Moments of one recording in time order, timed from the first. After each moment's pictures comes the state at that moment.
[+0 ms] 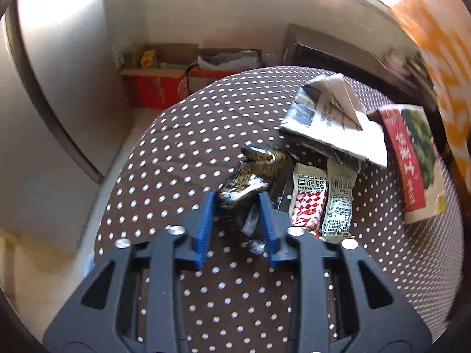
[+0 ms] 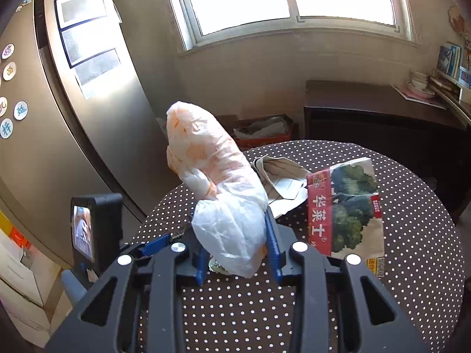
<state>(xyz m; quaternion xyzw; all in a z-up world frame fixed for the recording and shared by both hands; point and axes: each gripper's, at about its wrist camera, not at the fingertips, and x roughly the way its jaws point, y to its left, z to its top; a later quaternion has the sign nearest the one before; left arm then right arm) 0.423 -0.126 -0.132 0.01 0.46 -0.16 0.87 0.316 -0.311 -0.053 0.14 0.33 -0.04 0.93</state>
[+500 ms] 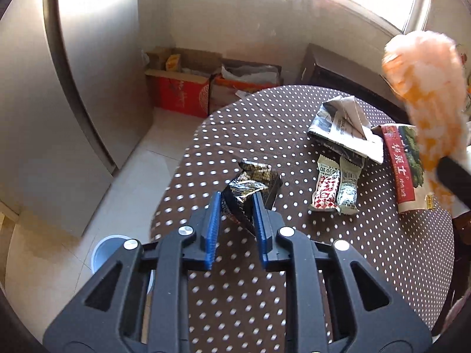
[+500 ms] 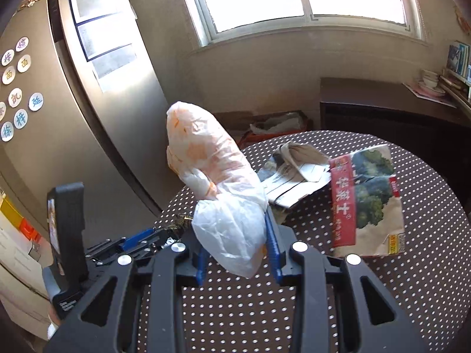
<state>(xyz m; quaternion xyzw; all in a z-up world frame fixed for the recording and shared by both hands) 0.375 -0.073 -0.106 -0.01 0.43 -0.13 0.89 0.297 -0.276 -0.054 0.14 0.33 0.00 0.93</state>
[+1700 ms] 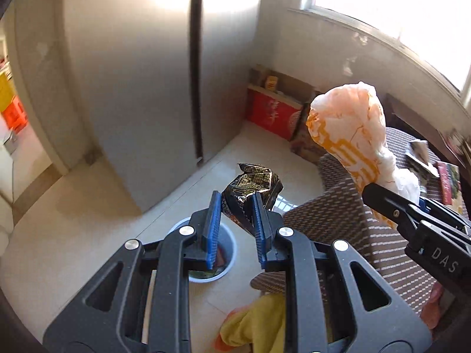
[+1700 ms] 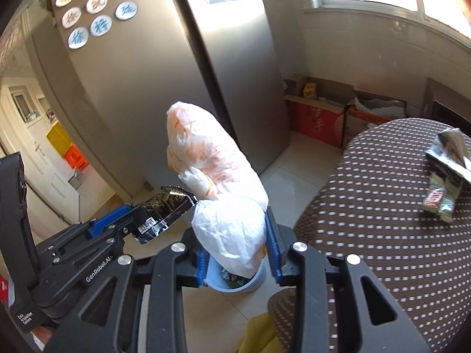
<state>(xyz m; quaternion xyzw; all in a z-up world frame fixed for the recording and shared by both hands) 0.261 0.150 -0.087 -0.07 0.39 0.06 0.92 0.306 -0.025 -0.083 0.07 0.39 0.19 0.90</state>
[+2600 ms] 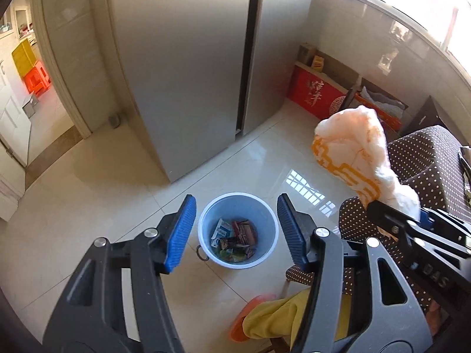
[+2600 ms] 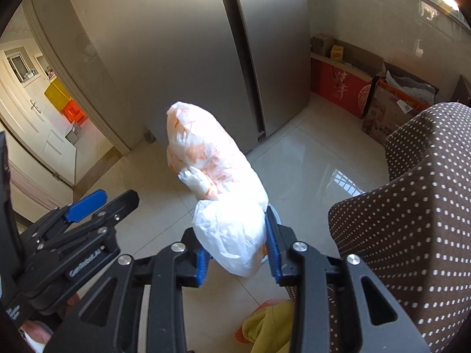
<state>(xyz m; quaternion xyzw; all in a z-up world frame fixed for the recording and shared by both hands) 0.272 0.230 -0.150 -0.11 0.44 0.13 0.88 0.341 0.088 -0.167 0.00 0.48 0.21 0.85</state>
